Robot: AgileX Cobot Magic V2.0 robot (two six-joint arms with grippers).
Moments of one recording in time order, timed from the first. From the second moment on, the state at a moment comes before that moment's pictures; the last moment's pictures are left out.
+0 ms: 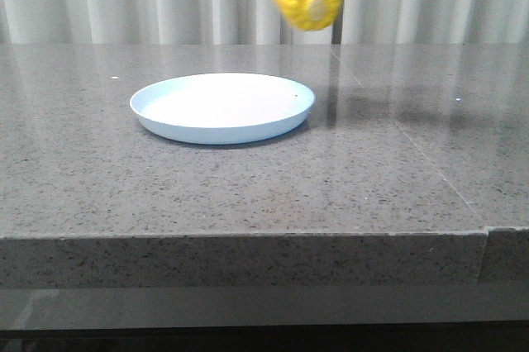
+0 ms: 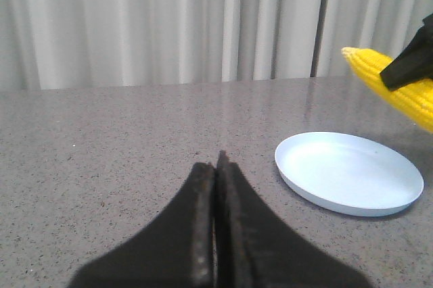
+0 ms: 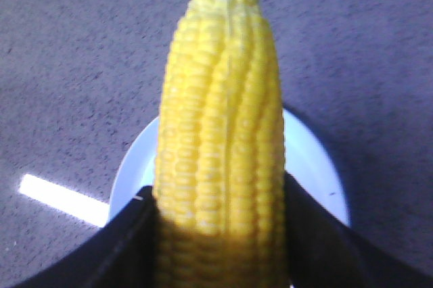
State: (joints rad) left arm -0.31 0.06 -0.39 0.21 0.44 -0.24; right arm 0.43 1.73 -1.52 0.45 0.60 0.08
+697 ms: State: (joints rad) left arm -0.31 0.06 -0.39 0.21 0.44 -0.24; right arm 0.52 1.93 -1.52 0.54 0.52 0.08
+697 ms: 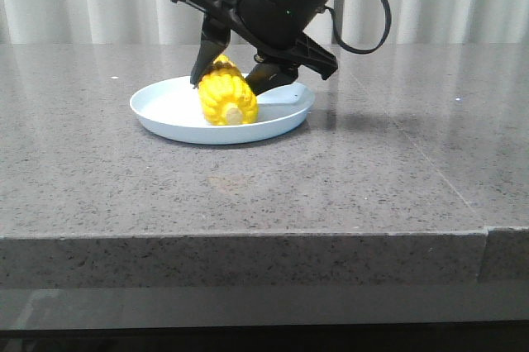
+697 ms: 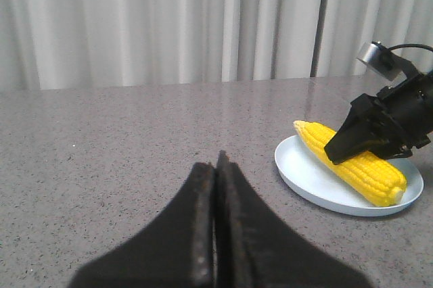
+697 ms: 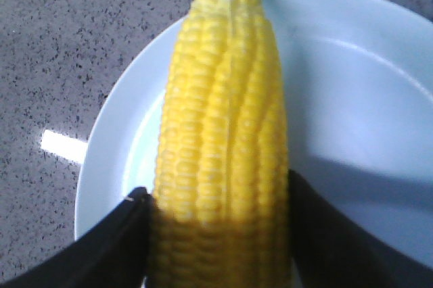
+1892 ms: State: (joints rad) left arm -0.31 0.06 -0.39 0.21 0.44 -0.24; right arm 0.21 1.54 -1.52 0.23 0.95 0.08
